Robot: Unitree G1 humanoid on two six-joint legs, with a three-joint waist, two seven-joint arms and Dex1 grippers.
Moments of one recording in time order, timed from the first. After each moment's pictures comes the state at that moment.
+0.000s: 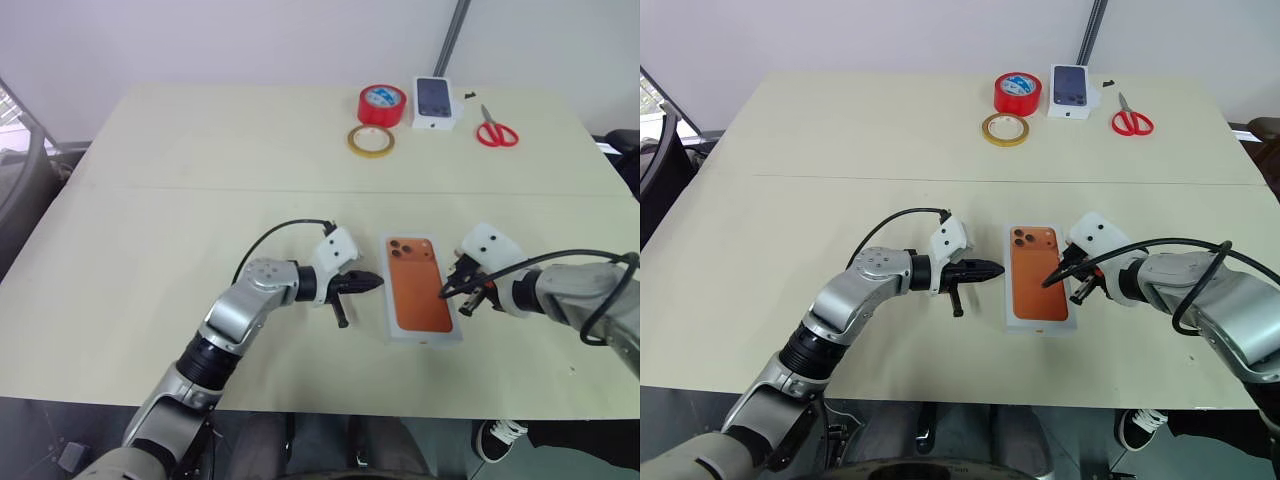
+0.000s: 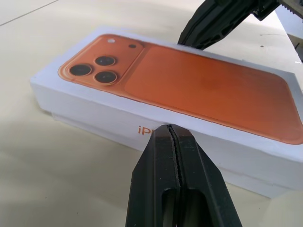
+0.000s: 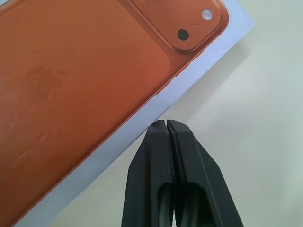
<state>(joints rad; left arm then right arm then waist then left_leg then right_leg) -0.51 0.22 -0.38 -0.08 -0.23 0.58 -0.84 -0.28 -1.11 0.04 -0.57 0.64 1.17 0.46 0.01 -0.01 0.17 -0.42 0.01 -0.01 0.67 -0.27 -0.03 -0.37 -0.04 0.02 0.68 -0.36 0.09</state>
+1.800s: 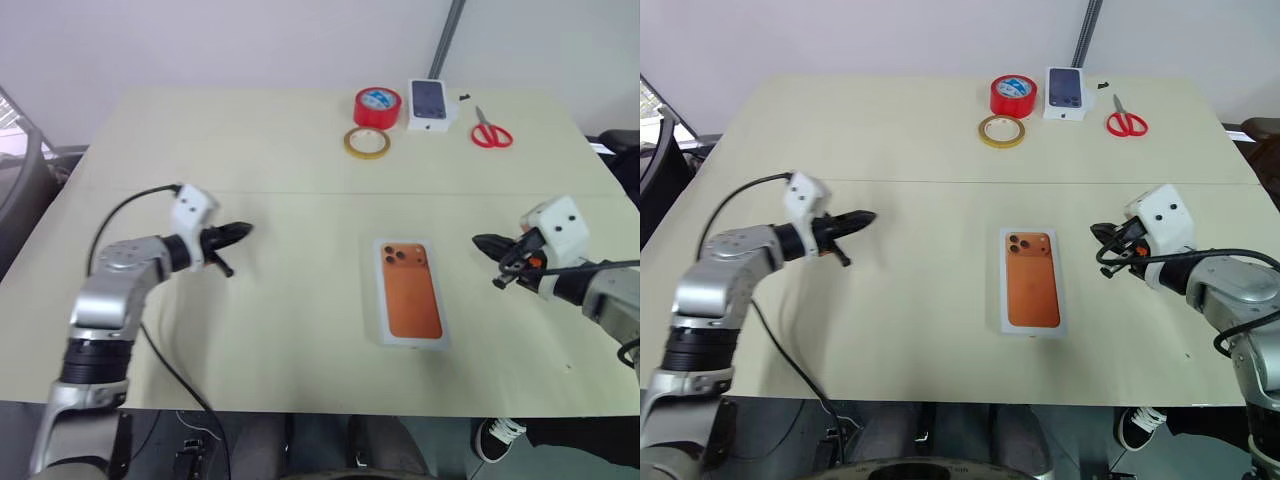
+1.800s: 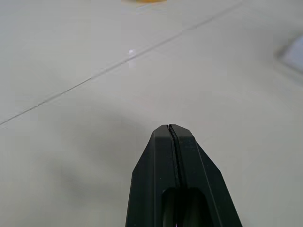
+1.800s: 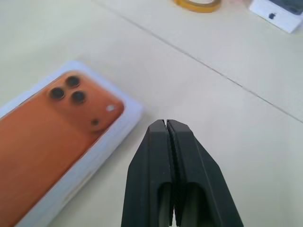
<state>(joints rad) -0.39 0.63 0.16 0.00 -0.32 0.54 -0.83 -0.09 -0.86 -0.34 -0.44 0.51 0.78 0.60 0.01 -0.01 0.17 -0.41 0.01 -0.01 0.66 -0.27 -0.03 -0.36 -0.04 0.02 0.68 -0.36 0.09</state>
